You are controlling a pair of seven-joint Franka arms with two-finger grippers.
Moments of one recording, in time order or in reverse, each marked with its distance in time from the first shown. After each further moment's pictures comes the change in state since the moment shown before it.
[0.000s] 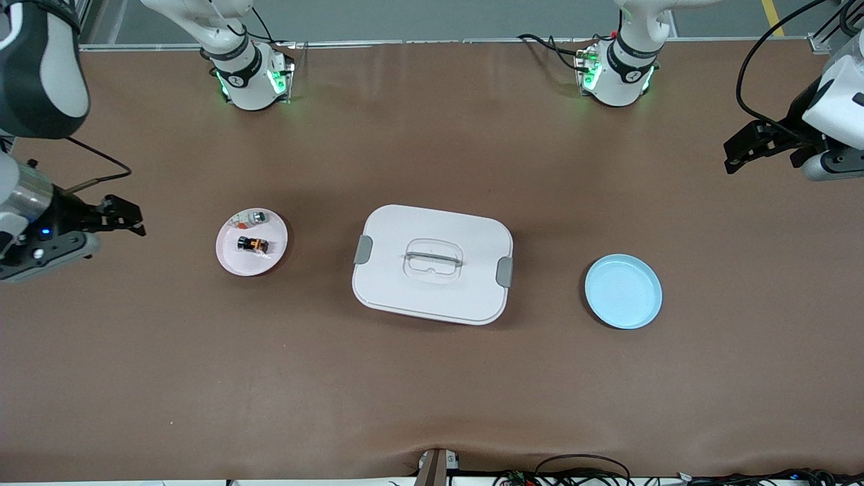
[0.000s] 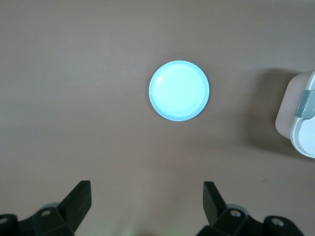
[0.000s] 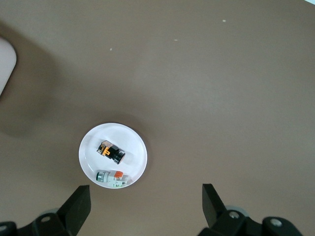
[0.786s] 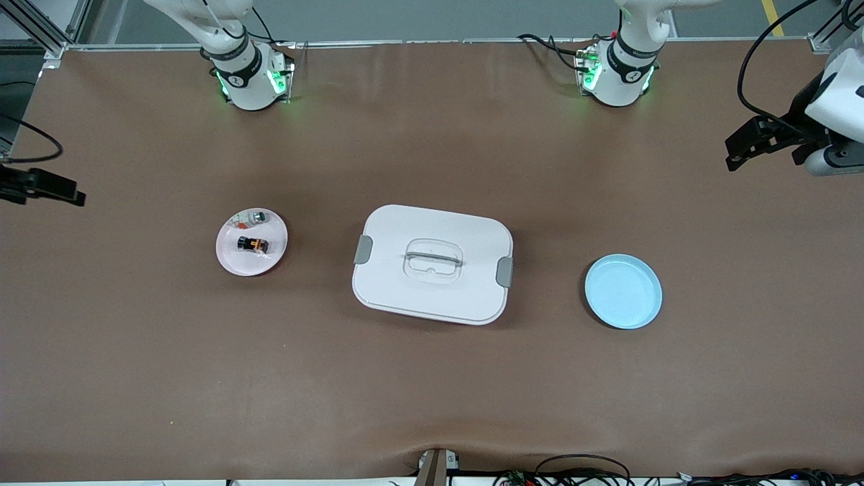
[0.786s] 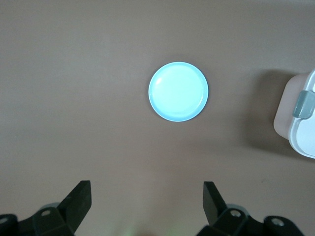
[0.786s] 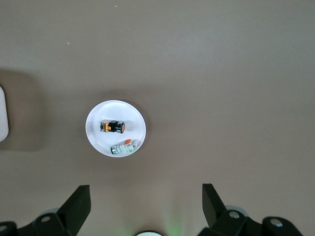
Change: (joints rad) left arm -0.001 -0.010 0.000 0.000 -0.010 0.000 0.000; right arm -0.088 0.003 -0.003 0.214 -0.004 -0.336 0.323
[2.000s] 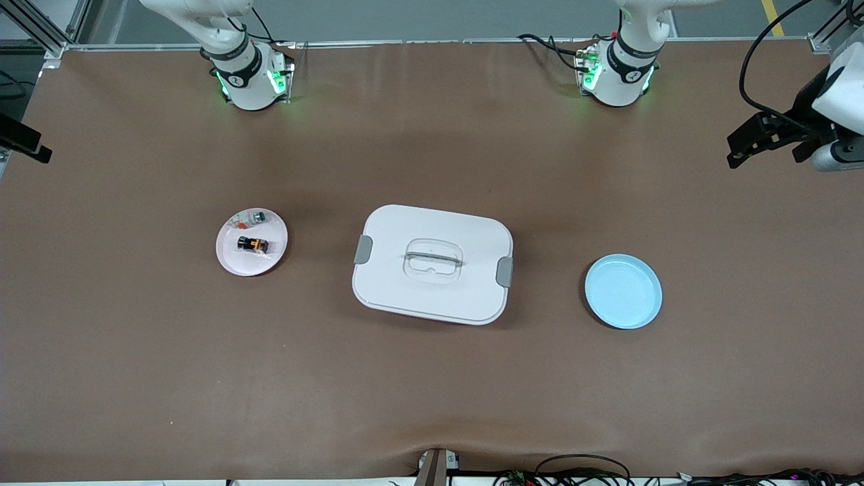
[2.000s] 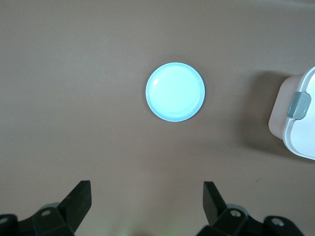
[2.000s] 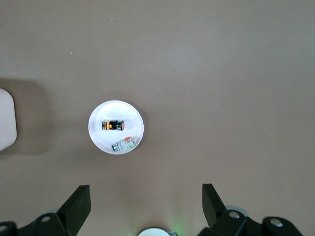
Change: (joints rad) left arm 0.010 -0.008 0.001 0.000 -0.012 0.000 0.000; right arm 0.145 -0.172 -0.148 -0.096 0.002 0.021 0.045
